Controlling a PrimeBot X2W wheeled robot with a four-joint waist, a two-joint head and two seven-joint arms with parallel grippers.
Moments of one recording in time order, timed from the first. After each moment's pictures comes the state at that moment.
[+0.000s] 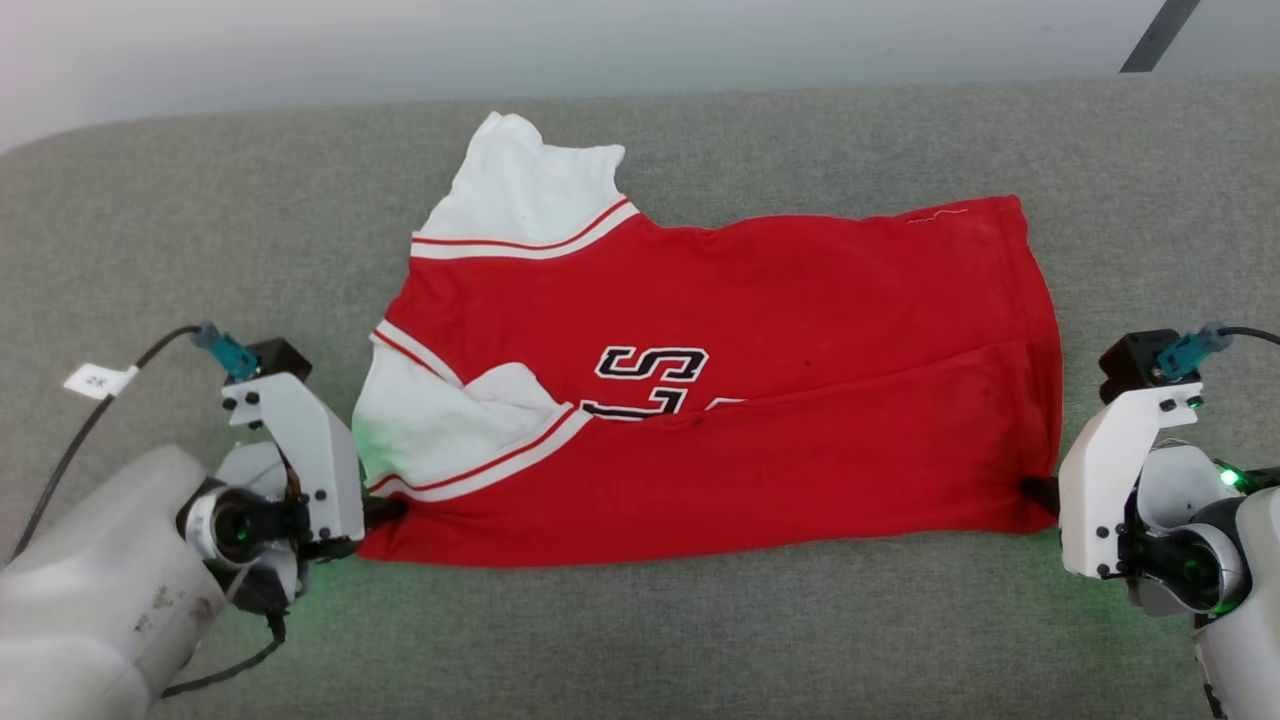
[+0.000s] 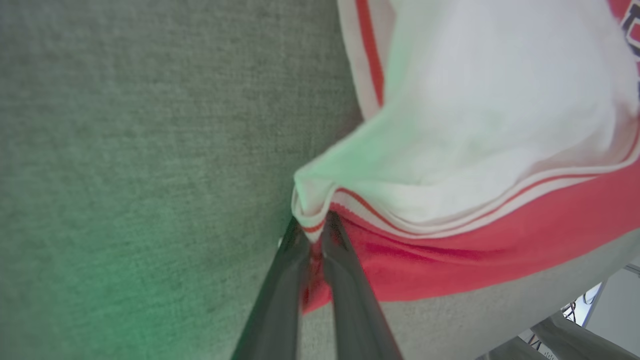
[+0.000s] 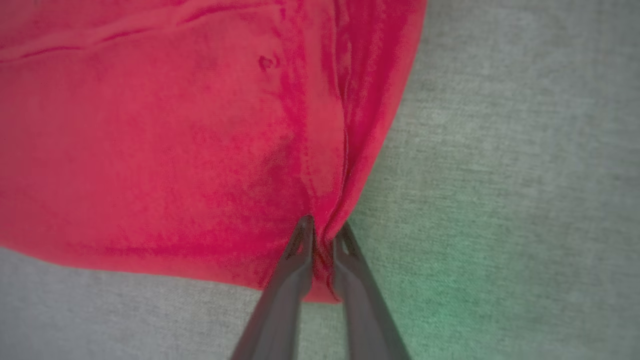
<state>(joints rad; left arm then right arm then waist) -0.87 0.63 -1.08 0.71 -1.56 0.06 0.62 -0.46 -0.30 0.13 0.35 0.48 0.13 0.89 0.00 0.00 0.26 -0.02</state>
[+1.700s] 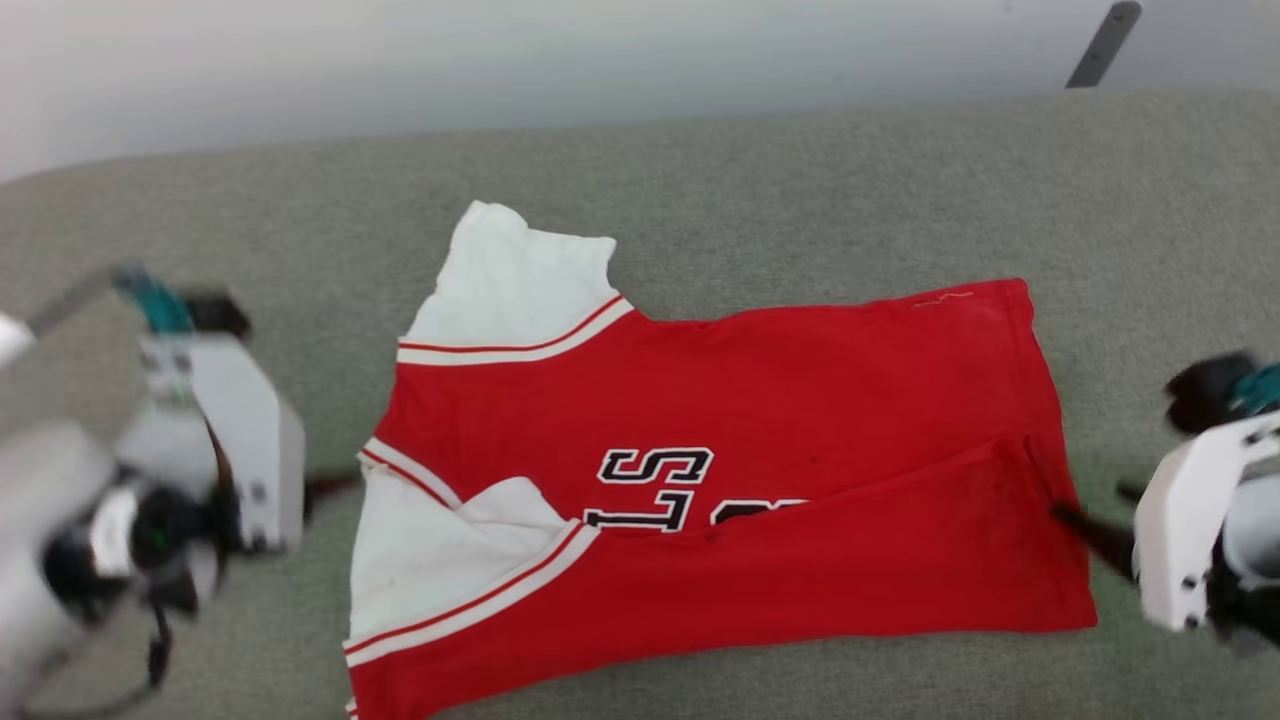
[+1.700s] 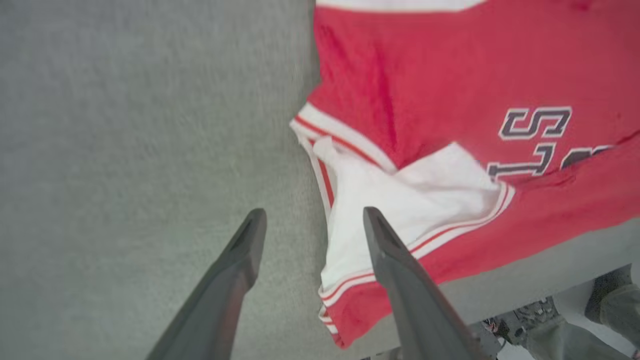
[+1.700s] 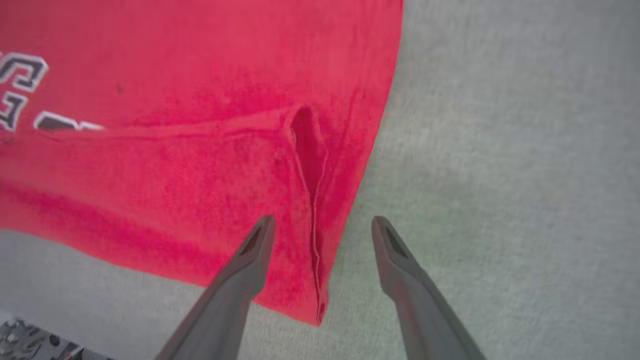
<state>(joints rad) -0.87 1.01 -1.07 0.03 -1.47 0.39 0.69 -0.30 -0.48 0.16 0.04 0.61 0.13 0.93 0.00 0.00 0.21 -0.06</state>
